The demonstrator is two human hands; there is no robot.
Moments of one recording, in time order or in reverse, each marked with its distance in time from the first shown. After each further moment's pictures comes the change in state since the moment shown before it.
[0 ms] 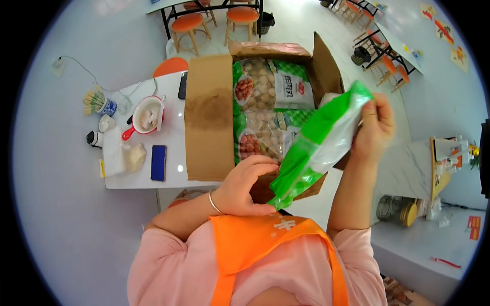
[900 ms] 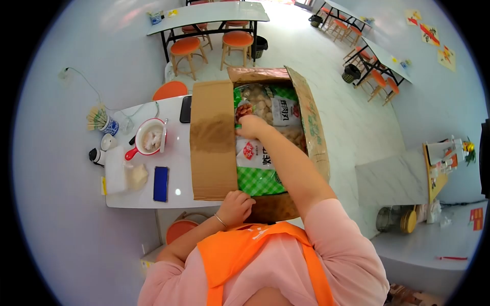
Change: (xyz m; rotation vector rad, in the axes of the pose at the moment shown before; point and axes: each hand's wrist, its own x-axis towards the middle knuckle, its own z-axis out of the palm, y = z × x) left_hand -0.106 -0.082 0.045 0.585 -0.074 -0.078; right_hand -0.029 0.190 0.187 -0.934 -1.251 0.146
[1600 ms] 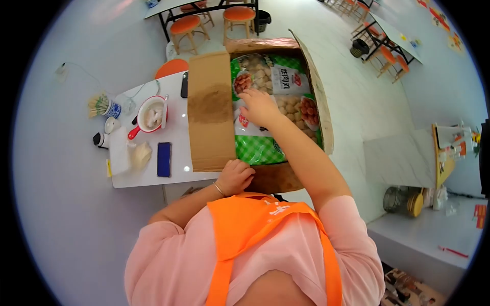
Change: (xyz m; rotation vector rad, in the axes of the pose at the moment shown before) left_hand 0.003 -0.003 0.005 0.013 -0.008 0.057; right_hand -0.076 -0.003 0.019 0.070 0.653 -0.303
